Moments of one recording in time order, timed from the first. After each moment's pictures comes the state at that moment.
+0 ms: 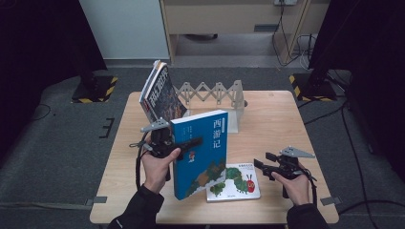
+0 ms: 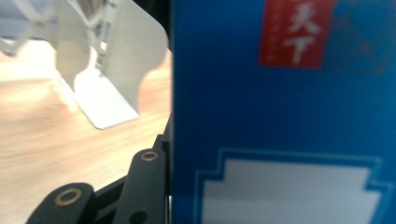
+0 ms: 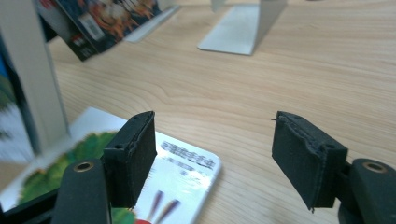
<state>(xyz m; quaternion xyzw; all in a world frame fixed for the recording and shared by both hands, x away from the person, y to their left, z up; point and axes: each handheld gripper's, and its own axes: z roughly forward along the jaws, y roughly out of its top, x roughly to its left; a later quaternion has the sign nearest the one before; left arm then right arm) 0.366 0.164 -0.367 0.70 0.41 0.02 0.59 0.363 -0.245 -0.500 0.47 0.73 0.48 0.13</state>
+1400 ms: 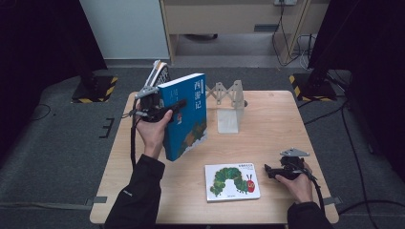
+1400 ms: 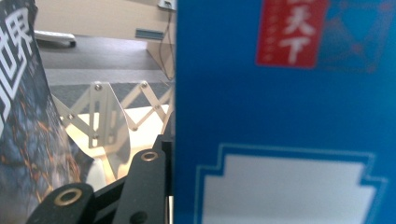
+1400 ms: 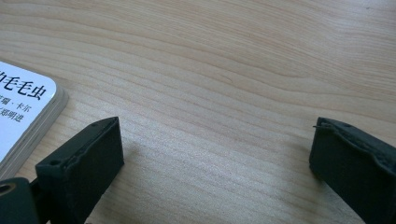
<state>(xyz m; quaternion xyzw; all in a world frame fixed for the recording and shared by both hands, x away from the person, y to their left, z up) 0.446 0.174 -0.329 0.66 0.46 0.17 0.56 0.382 -0.271 -0.539 0.51 0.77 0.32 0.21</state>
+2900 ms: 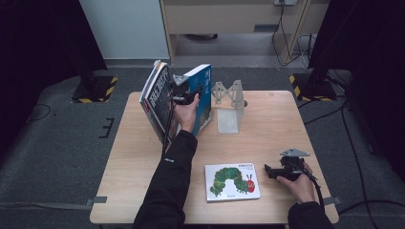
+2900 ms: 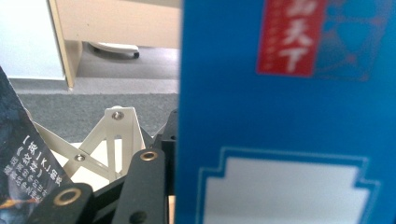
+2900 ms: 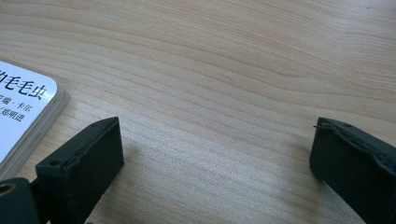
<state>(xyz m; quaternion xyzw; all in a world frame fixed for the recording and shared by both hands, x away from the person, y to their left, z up) 0.548 0.109 -0.388 0.63 0.52 0.26 0.52 0.382 -0.271 -0.539 0.51 0.77 0.32 0.21</state>
